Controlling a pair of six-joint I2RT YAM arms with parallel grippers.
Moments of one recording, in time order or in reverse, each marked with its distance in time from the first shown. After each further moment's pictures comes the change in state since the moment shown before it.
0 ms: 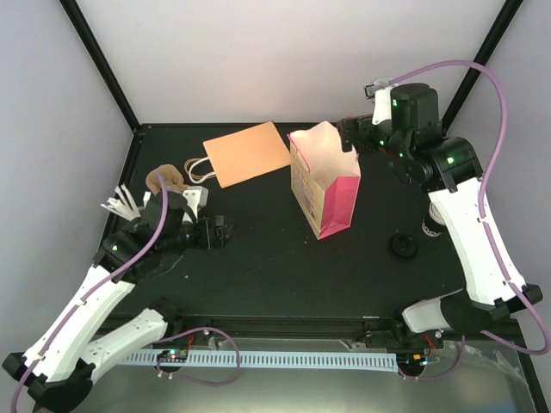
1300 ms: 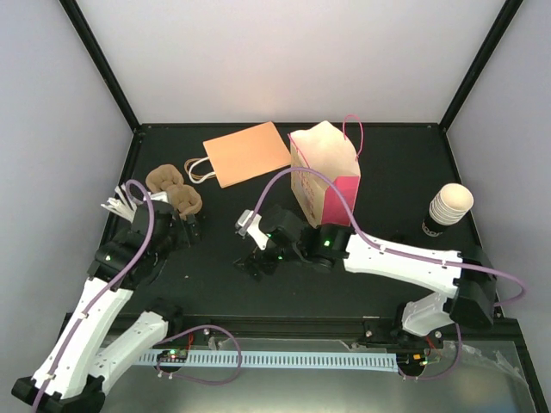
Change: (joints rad) left arm 0.171 -0.079 -0.064 -0.115 -0.337 -0.041; right arm 0.775 0.010 -0.693 0.520 -0.101 0.042
